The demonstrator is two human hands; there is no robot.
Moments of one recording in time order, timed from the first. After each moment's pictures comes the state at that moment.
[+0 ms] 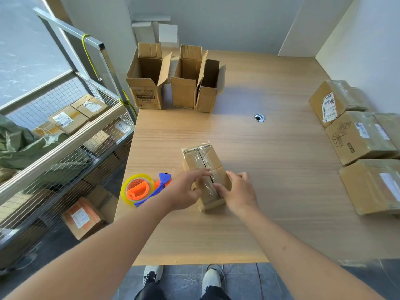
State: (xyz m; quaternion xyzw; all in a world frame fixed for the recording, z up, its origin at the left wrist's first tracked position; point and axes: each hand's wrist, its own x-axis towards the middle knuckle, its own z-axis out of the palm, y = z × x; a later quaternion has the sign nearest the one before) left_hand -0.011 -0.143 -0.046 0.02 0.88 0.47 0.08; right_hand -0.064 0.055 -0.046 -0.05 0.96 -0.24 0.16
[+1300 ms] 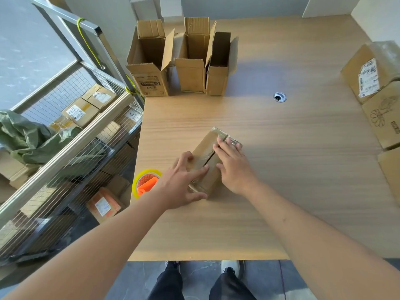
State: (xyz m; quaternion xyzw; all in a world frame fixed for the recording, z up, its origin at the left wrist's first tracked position) left_hand -0.012 -0.190 -0.058 0.06 0.97 0.18 0.11; right_hand -0.118 0.011 -0.081 -0.33 0.91 -0.24 0.11
